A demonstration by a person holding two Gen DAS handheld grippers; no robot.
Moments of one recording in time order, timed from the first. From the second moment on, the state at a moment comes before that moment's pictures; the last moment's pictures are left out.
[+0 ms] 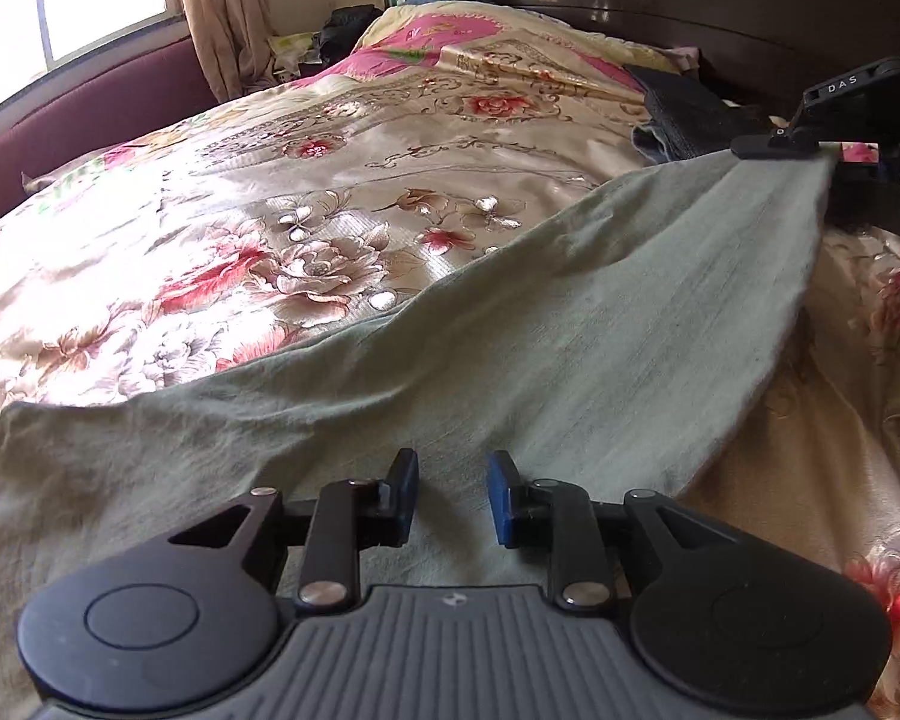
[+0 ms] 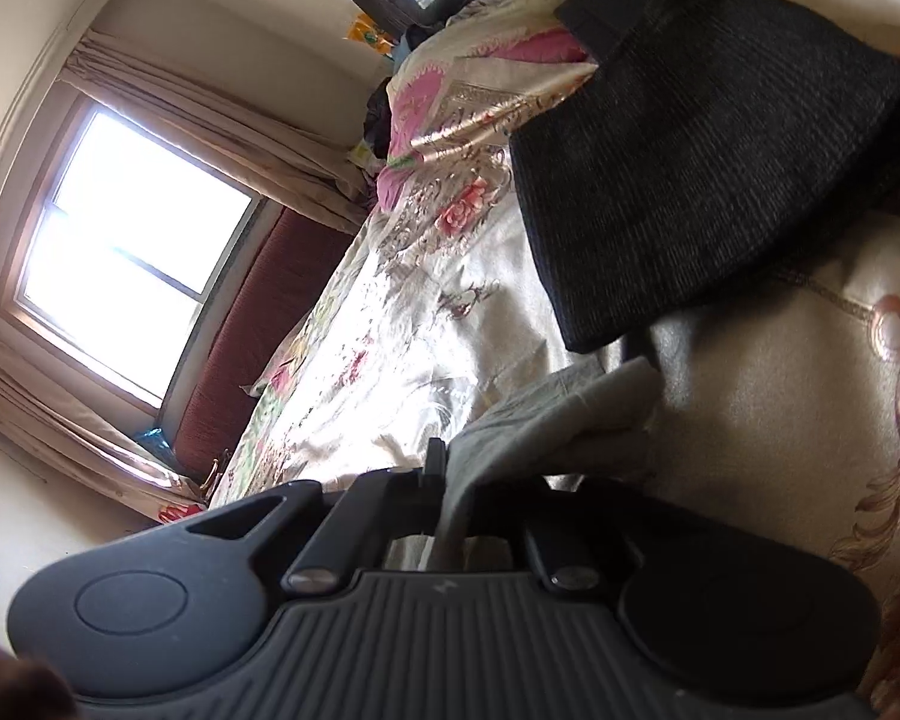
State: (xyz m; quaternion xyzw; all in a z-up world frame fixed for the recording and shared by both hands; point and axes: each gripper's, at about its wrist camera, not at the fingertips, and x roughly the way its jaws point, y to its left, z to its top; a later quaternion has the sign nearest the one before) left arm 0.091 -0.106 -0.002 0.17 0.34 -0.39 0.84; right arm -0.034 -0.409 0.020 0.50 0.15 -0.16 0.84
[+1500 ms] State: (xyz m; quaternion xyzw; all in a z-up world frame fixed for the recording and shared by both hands) left arm 0.061 0.173 0.002 -0.16 0.36 -0.17 0.90; right arm 0.168 0.100 0.091 0.05 0.34 0.24 0.91
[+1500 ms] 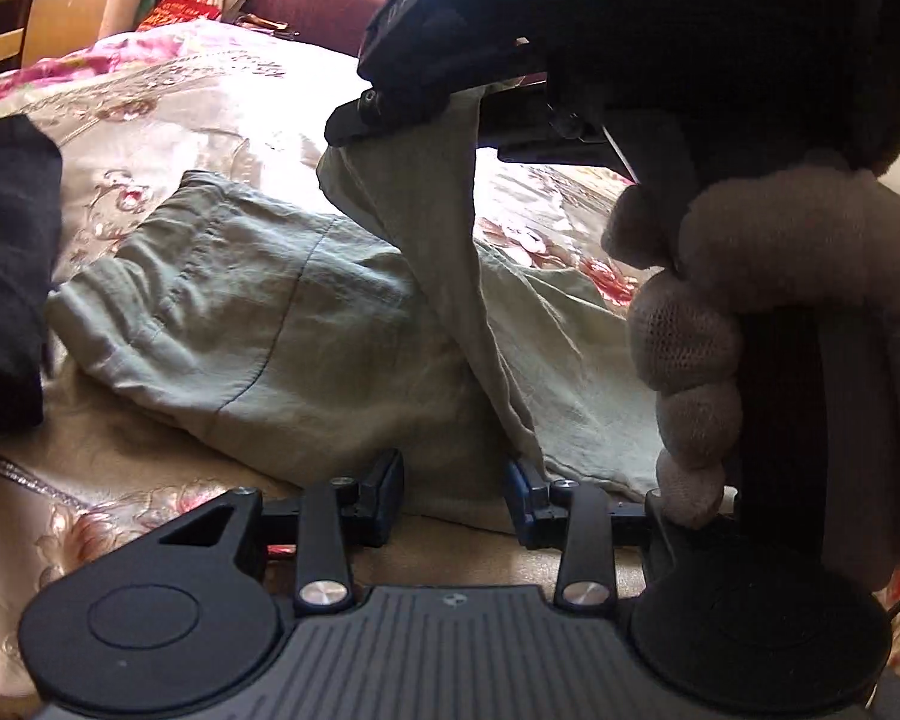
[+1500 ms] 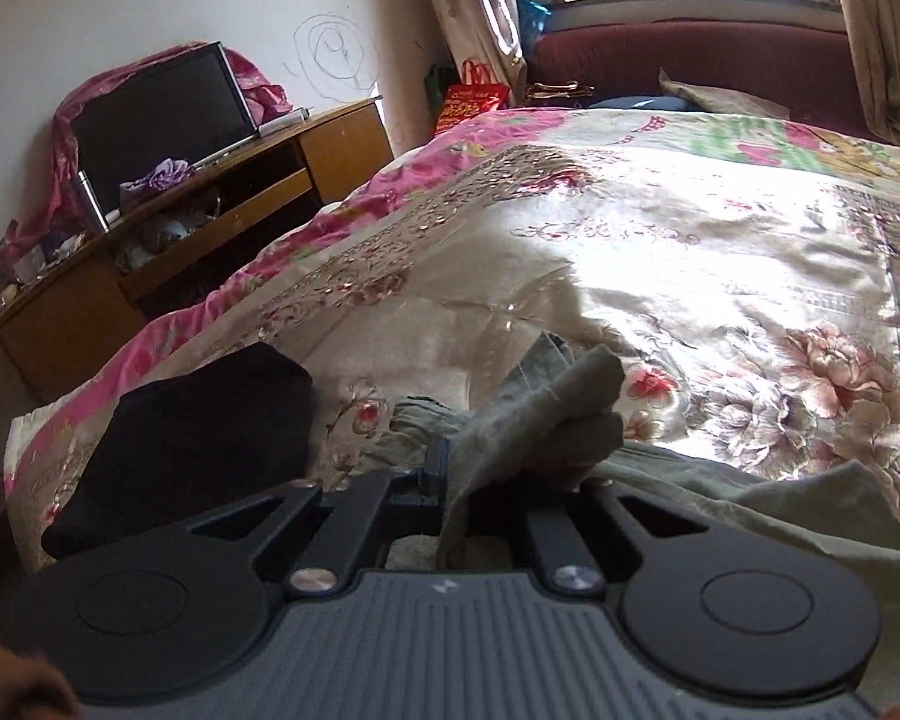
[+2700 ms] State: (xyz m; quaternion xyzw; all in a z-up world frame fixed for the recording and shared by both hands) left arm 0.058 0.153 0.029 0.01 0.27 -0.12 0.96; right arm 0.105 -0.133 0.039 0.17 0.40 0.01 0.90
